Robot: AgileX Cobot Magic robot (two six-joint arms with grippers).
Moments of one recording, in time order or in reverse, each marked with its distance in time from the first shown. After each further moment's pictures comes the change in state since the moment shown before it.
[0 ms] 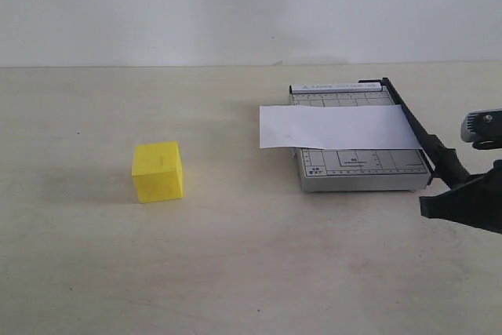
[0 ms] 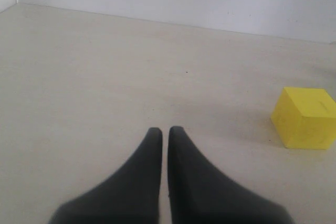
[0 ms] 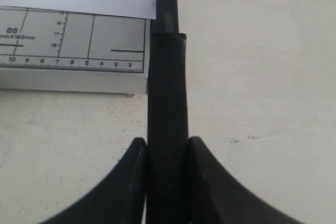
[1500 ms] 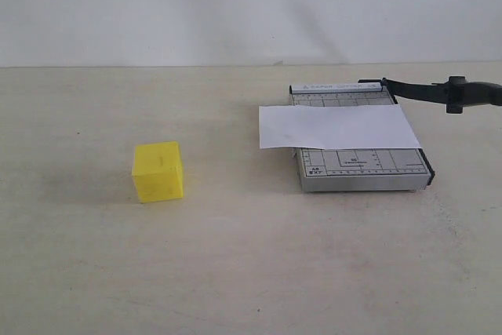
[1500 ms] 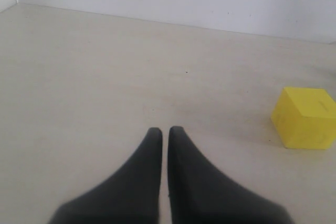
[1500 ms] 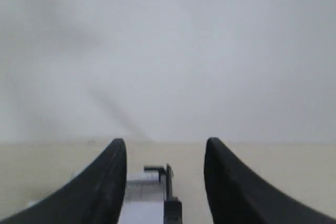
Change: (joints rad) left arm 0.000 0.000 0.000 0.000 0.000 0.000; right arm -0.002 -0.581 -0.131 0.030 0.028 -0.076
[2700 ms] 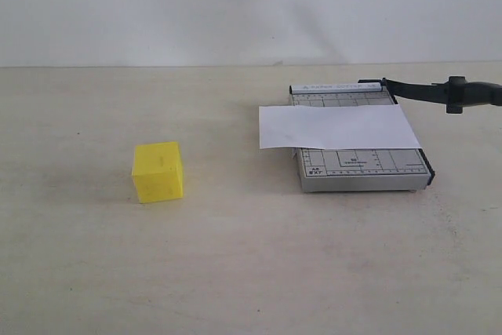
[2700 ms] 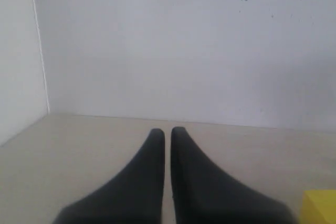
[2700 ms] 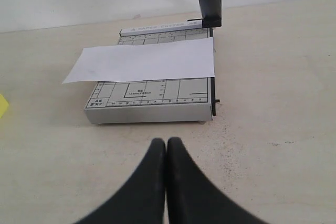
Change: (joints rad) left arm 0.000 0.000 0.000 -0.040 -0.332 0.075; right arm 0.000 -0.462 0.482 0.107 0.275 0.038
